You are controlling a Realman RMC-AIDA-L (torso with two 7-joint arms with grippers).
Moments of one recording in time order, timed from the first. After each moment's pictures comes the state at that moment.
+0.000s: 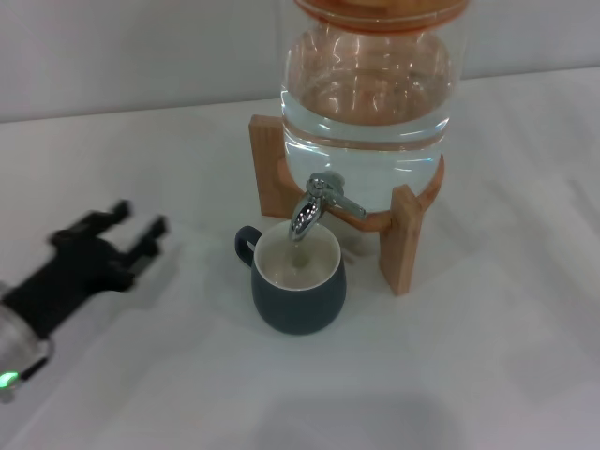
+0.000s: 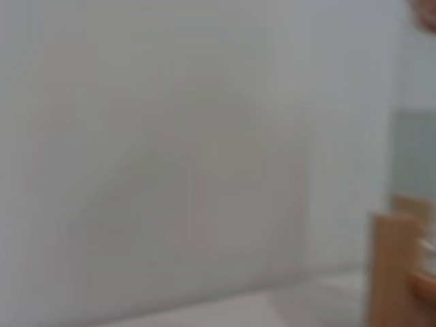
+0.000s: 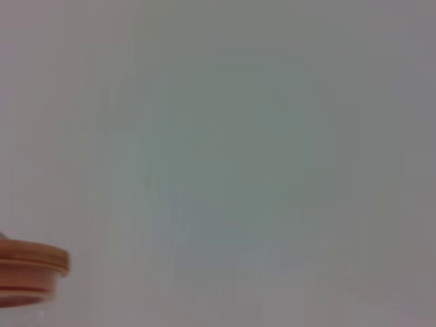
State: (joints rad) left arm -0.56 -2.08 2.83 -0.06 -0.75 1.25 -0.63; right arm 0.22 2.01 -0.48 -0.20 2.13 1.68 -2.52
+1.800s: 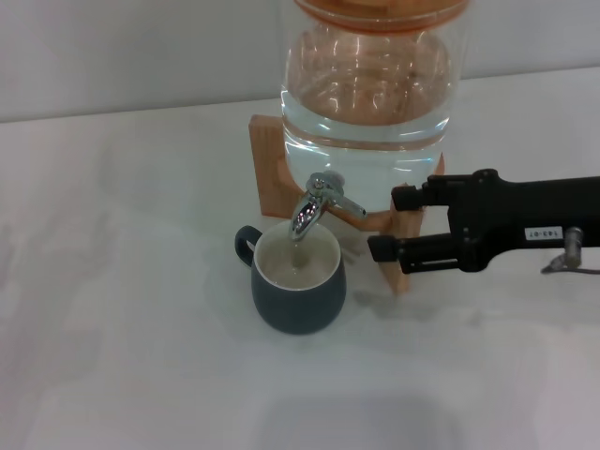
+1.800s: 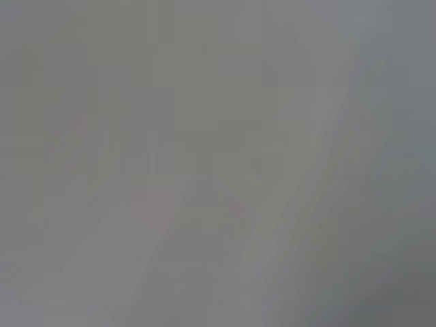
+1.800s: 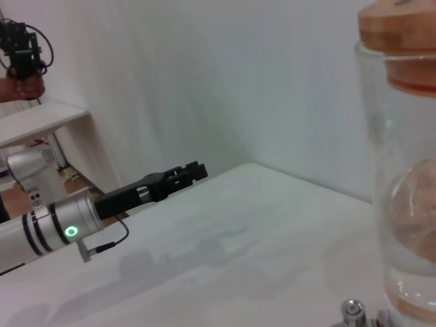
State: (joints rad) left arm -0.46 -2.07 2.84 -0.25 -1.18 1.36 -0.77; right arm 0.07 2.01 -1.33 -1.59 1.47 1.37 -1.10
